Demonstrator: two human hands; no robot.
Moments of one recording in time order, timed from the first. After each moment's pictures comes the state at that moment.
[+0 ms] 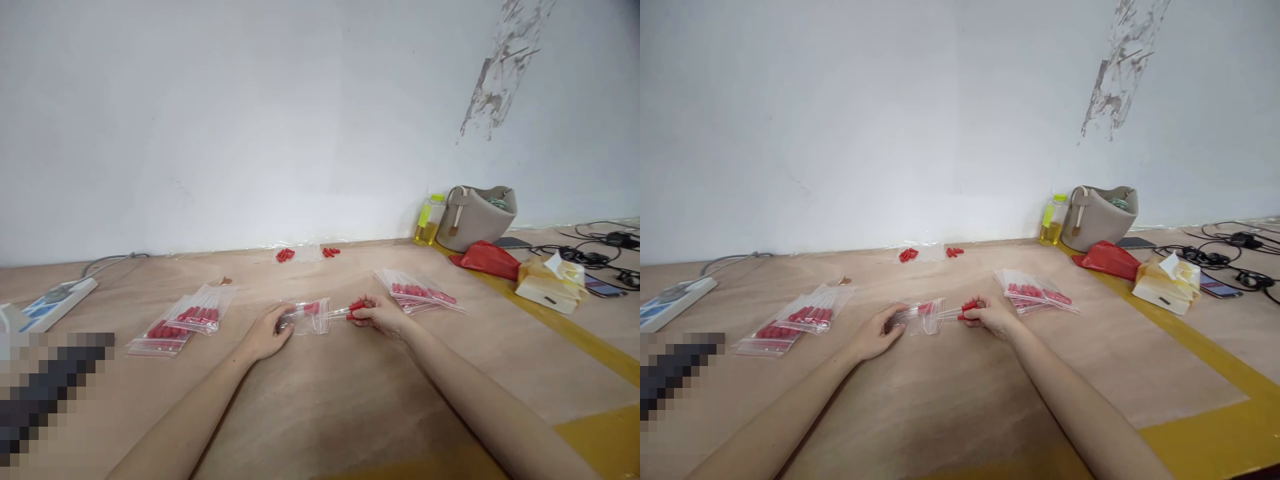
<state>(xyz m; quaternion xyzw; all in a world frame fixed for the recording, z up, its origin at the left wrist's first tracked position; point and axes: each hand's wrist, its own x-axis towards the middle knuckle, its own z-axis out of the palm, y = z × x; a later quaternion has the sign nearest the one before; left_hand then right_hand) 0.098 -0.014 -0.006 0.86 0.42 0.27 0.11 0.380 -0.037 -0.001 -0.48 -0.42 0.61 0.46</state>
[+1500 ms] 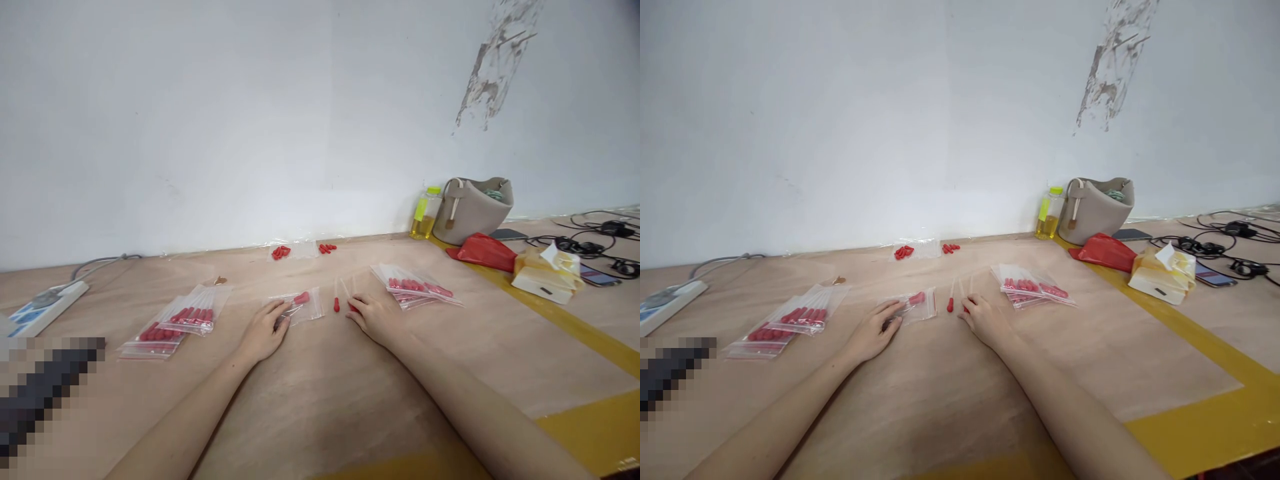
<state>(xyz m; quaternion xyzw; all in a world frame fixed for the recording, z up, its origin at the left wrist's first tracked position) 0.104 -0.012 -0.014 0.85 0.46 0.25 0.05 0.377 -0.056 -0.013 -0.59 -0.78 -0.06 0.21</state>
